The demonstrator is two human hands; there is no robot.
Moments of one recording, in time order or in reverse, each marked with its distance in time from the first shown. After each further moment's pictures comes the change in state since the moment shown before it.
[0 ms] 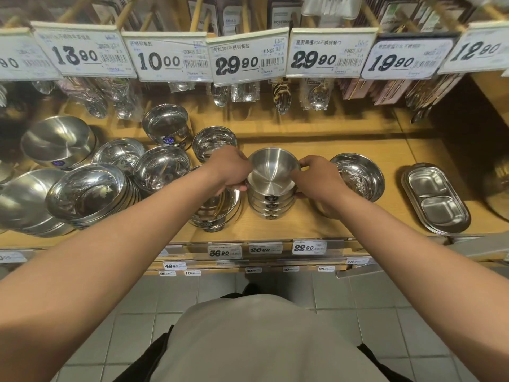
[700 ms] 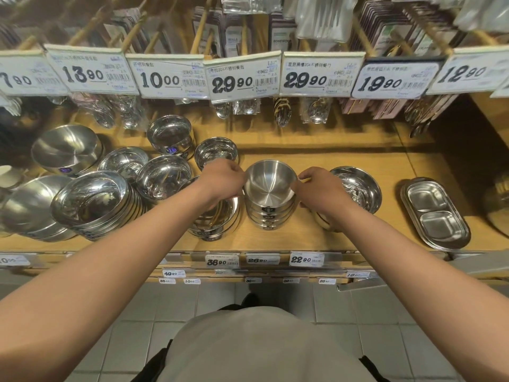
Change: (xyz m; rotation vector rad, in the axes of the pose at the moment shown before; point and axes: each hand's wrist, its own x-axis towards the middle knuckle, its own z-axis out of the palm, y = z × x) left_hand -0.015 -0.001 -0.005 0.034 0.112 0.022; right_hand -0.005 0.002 -0.014 -0.018 -0.015 0.011
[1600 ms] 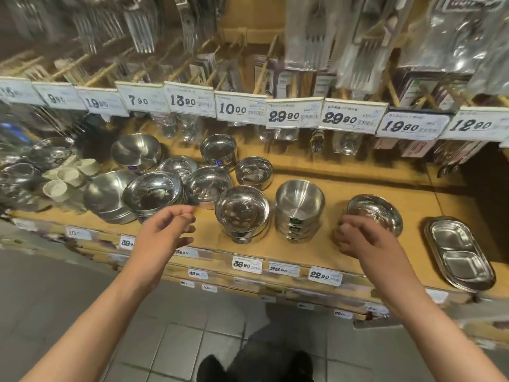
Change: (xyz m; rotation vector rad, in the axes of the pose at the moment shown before) left_hand -0.162 -0.107 -0.067 -0.650 0.431 0.047; right_hand -0.115 0.030 -0.026 0.431 0.001 -0.237
